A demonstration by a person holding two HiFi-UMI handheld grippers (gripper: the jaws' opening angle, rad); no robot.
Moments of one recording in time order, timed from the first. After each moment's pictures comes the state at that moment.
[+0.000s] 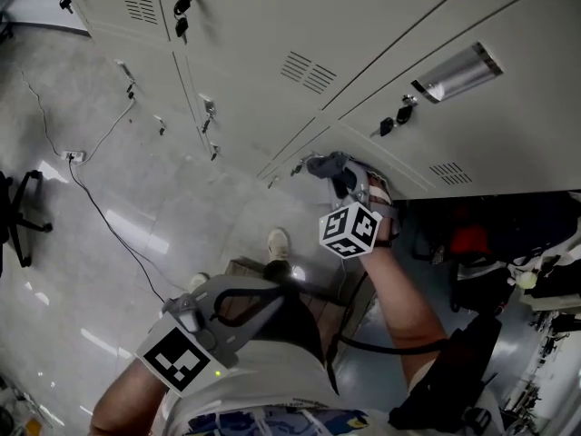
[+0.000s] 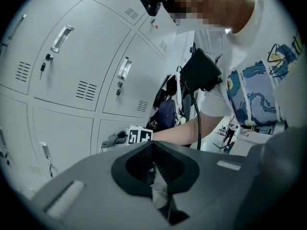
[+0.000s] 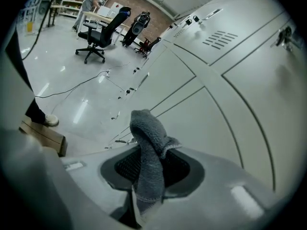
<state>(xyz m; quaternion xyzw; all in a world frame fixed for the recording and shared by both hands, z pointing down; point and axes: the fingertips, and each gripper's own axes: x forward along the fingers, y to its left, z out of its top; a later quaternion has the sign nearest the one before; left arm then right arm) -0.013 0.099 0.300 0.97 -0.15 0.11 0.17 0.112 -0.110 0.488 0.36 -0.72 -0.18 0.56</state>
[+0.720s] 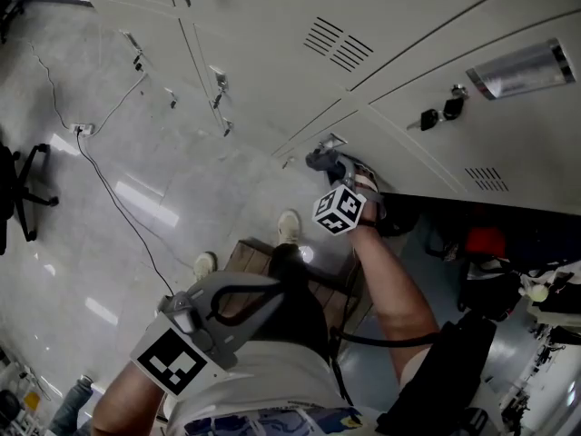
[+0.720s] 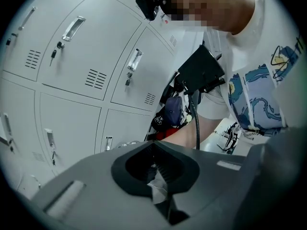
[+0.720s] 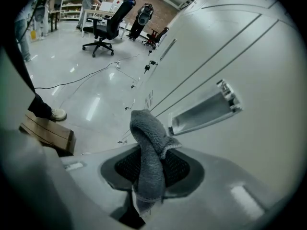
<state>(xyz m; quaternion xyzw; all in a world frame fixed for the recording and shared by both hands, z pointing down) -0.016 0.092 0.331 0.95 -0.18 0.13 0.20 0.114 -0.109 0.651 0.30 -0.73 -0.12 0.60</state>
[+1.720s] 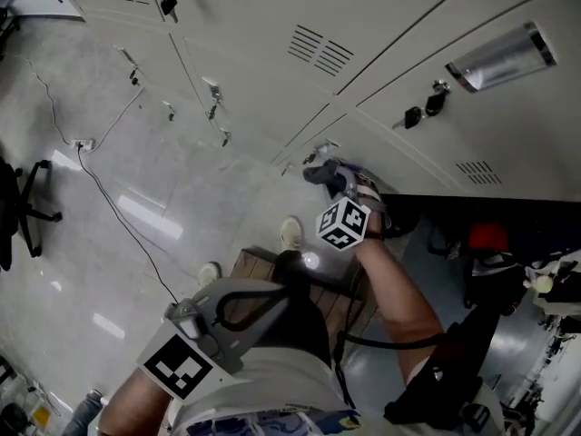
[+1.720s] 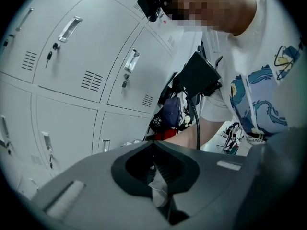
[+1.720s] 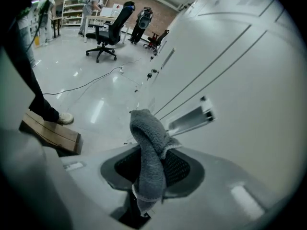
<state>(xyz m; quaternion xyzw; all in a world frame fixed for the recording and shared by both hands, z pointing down) -0.008 0.094 0.324 0.96 -0.17 0.12 0.20 0.111 -0.085 0.618 0.29 -0.74 -0.11 0.60</state>
